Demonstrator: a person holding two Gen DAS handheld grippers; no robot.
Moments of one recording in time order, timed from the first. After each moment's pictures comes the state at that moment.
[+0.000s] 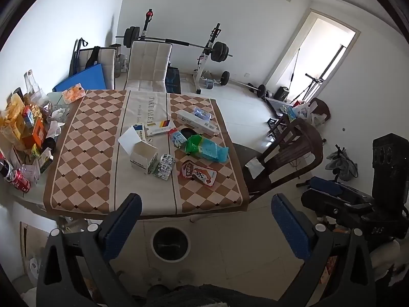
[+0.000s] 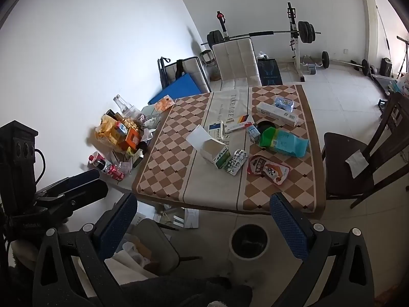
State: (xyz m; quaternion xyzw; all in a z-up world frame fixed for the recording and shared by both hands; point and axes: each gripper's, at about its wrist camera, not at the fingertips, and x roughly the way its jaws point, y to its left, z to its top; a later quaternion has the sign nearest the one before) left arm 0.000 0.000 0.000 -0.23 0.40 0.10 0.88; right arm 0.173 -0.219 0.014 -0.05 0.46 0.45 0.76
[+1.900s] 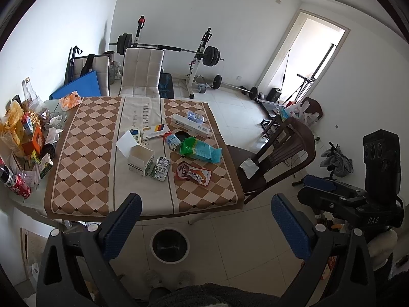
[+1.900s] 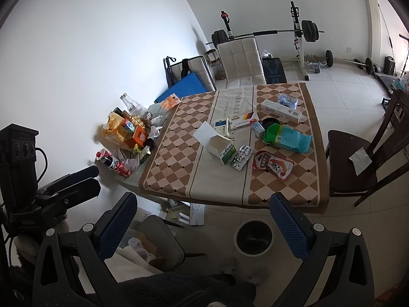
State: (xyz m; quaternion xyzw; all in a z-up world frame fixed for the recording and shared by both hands) left arm 0.003 -0.011 0.020 -0.23 0.39 0.09 0.89; right arm 0.142 -0.221 0.023 -0.05 0.47 0.46 0.75
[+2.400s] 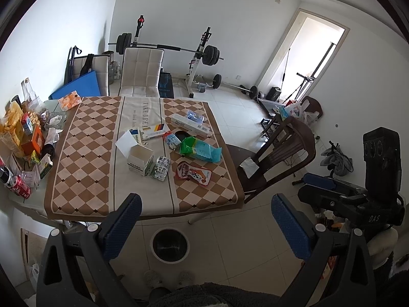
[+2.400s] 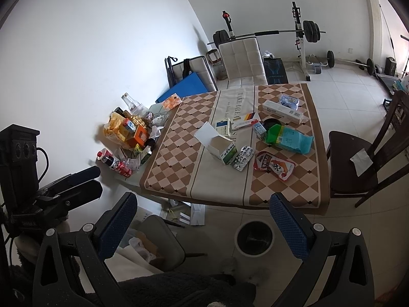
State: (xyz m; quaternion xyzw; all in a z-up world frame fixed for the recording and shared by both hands) left arm 0.001 -0.012 0.019 -0.23 0.39 0.09 0.89; right arm 0.142 -0.222 0.028 -0.05 0.47 0.46 0.75
